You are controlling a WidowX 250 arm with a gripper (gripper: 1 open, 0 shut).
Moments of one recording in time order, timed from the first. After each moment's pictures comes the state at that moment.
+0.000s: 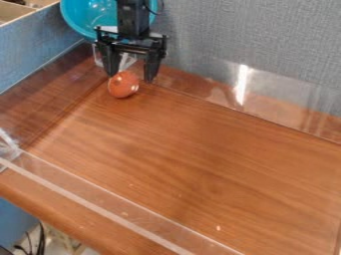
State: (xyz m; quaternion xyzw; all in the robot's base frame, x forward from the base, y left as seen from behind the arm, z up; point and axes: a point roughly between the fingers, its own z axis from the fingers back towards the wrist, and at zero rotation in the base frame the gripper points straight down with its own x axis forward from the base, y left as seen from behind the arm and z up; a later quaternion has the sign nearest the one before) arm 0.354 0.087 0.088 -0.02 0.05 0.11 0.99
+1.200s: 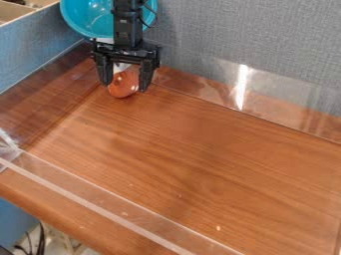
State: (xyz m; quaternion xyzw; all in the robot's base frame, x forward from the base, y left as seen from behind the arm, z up) arm 0.359 0.100 0.070 0.00 0.06 0.14 0.99
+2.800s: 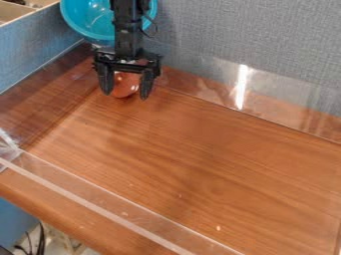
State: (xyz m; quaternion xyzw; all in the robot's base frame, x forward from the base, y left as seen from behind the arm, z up) arm 0.357 0.098 0.056 -0.01 0.07 0.16 0.98
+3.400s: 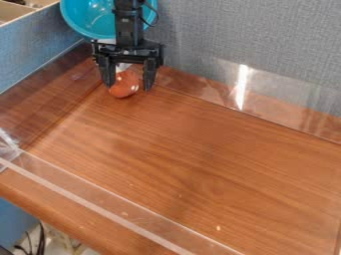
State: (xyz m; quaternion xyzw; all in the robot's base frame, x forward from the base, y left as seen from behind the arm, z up) arm 0.357 0.092 0.080 -0.02 0.06 0.17 0.98
